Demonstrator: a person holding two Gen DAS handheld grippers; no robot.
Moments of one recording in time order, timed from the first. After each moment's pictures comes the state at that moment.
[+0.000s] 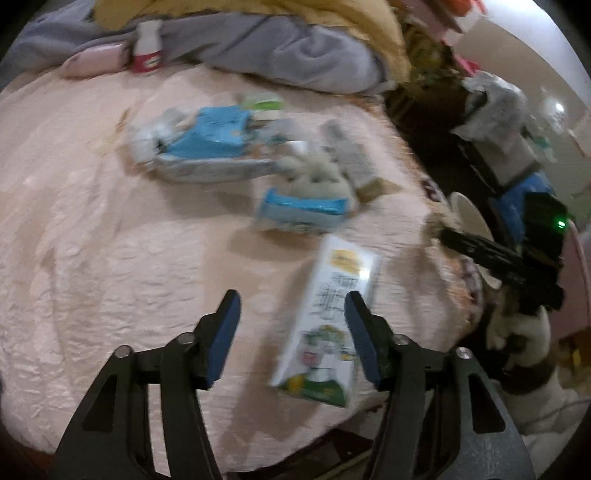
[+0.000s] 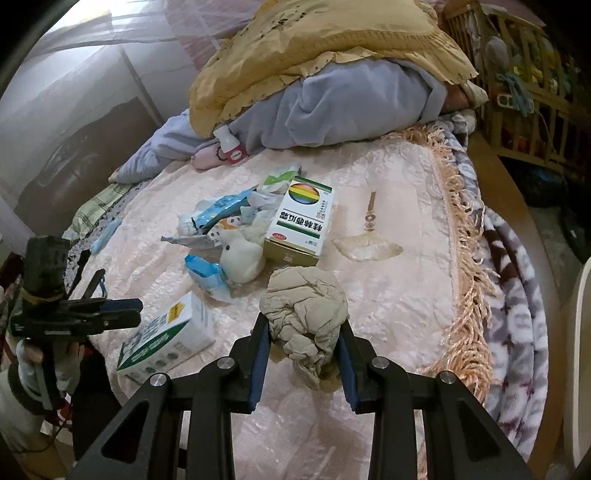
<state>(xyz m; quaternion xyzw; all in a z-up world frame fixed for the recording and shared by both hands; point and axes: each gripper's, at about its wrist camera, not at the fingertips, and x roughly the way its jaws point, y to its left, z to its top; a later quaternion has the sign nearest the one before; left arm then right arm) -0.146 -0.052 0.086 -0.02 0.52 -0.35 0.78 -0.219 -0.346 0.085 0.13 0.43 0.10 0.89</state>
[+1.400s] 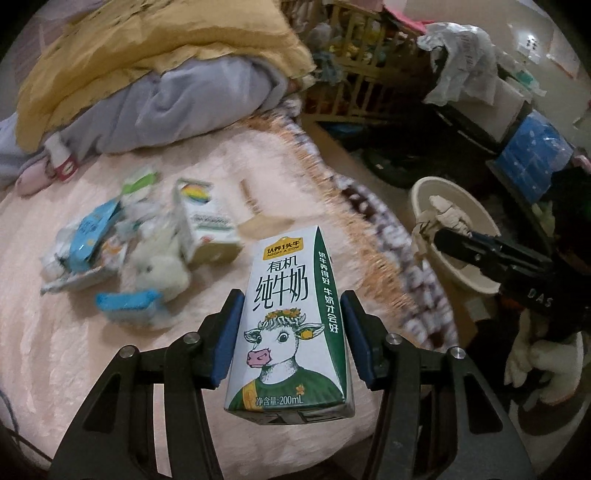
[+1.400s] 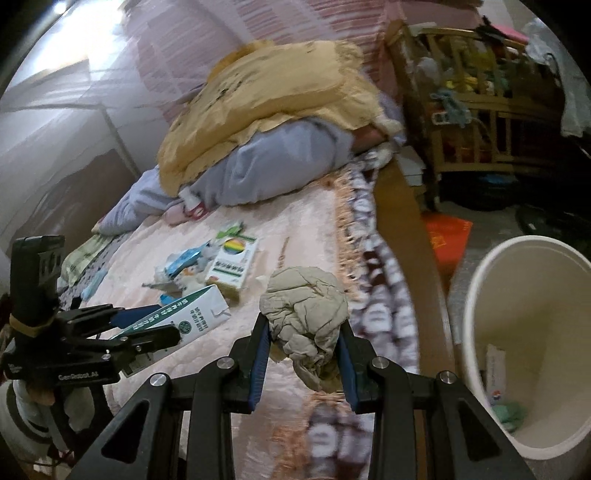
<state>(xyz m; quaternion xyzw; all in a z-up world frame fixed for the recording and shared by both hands) -0.203 -0.240 0.135 0.10 0.45 -0.36 0.81 -0.287 -0.442 0.124 0.17 0.36 0.02 0.92</state>
